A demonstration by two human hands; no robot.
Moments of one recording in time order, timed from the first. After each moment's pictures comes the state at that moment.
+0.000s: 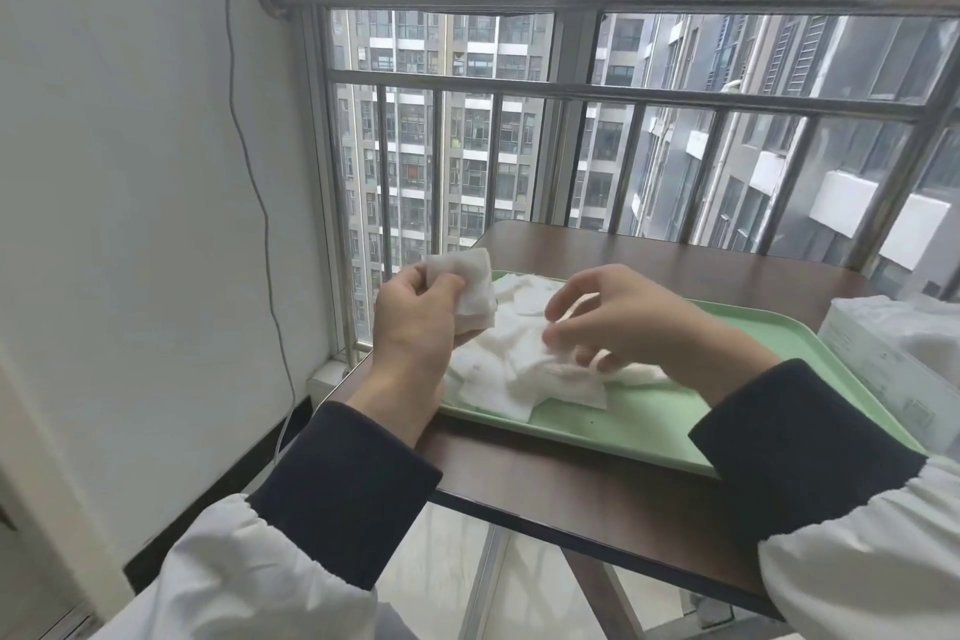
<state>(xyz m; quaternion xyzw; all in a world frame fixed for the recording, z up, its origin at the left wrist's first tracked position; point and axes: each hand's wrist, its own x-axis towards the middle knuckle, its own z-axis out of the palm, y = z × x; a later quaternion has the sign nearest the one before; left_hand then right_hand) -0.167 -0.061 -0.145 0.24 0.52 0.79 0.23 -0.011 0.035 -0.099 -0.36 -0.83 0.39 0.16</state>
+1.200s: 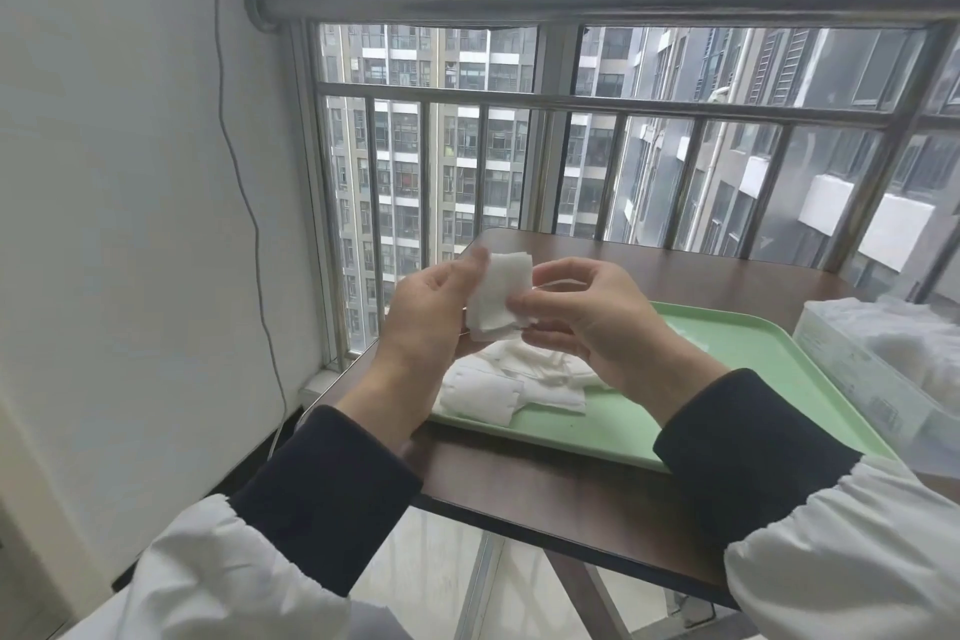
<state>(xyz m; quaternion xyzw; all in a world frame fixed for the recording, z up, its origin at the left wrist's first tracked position) -0.155 -0.064 -0.133 0.36 0.49 0.73 0.31 -0.018 0.026 -0.108 -0.26 -0.65 0.63 0.34</state>
